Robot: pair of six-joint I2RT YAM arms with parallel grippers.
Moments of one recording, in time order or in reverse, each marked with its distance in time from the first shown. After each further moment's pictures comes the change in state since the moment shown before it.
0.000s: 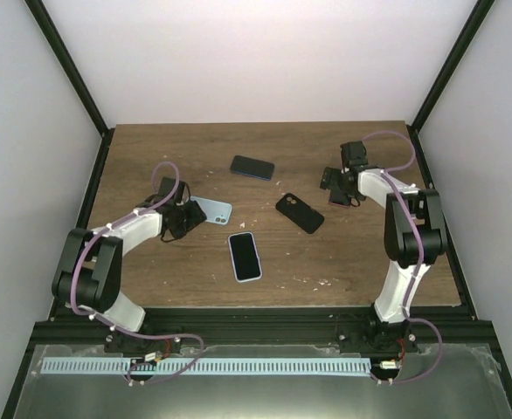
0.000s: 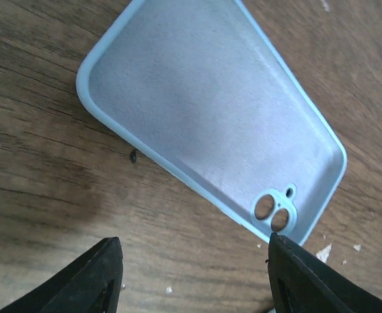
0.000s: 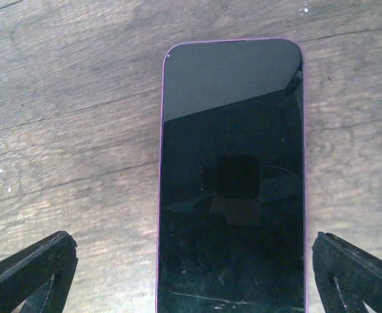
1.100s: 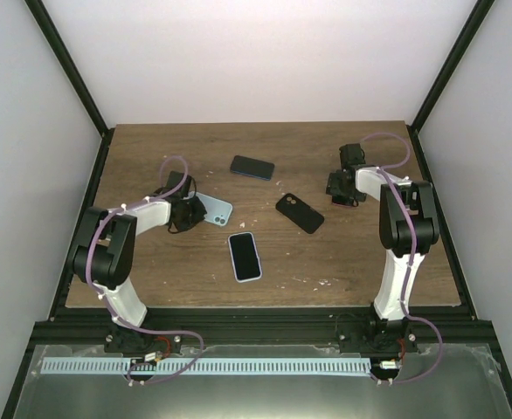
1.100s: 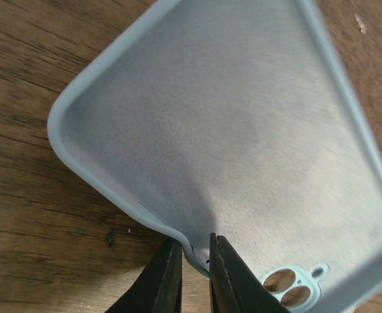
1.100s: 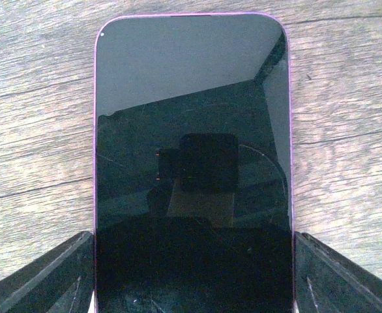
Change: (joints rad) left arm 0.006 0.212 0.113 0.044 -0.016 0.010; right arm -0.019 0.142 0.076 -0.027 0.077 -0.081
